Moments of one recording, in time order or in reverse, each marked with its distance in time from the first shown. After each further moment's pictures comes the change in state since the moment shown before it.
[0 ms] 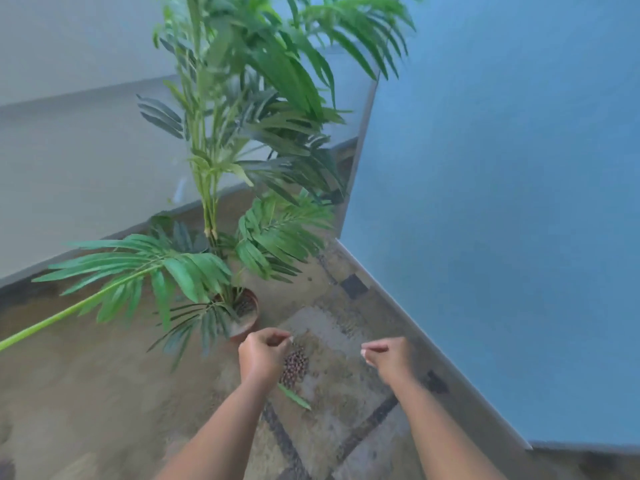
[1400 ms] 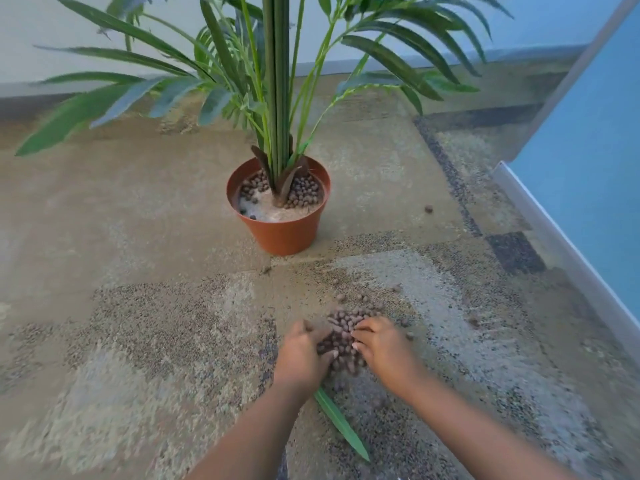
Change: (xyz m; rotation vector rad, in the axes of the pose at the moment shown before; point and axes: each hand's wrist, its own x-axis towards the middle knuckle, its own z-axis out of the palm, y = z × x) left_hand 0.241 -0.420 0.290 0.323 0.124 0.080; right_hand 0.306 0.294 0.363 -0.705 -0.430 -1.041
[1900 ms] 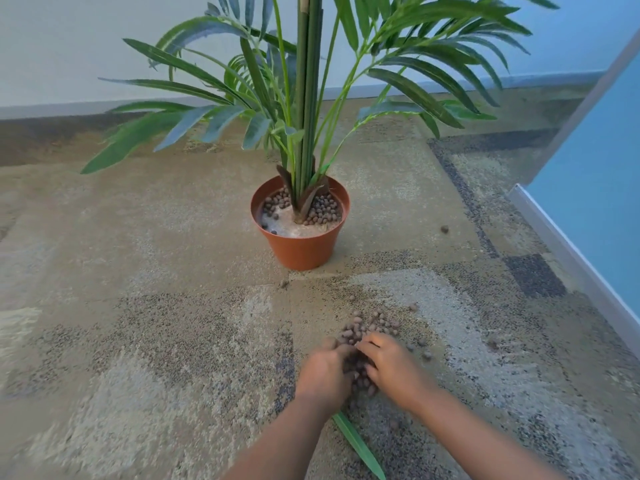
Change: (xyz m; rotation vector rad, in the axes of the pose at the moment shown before) left_hand -0.005 0.013 -0.003 0.088 0.000 0.151; right_hand 0.011 -0.011 0.000 -0.098 -0.078 -0.172
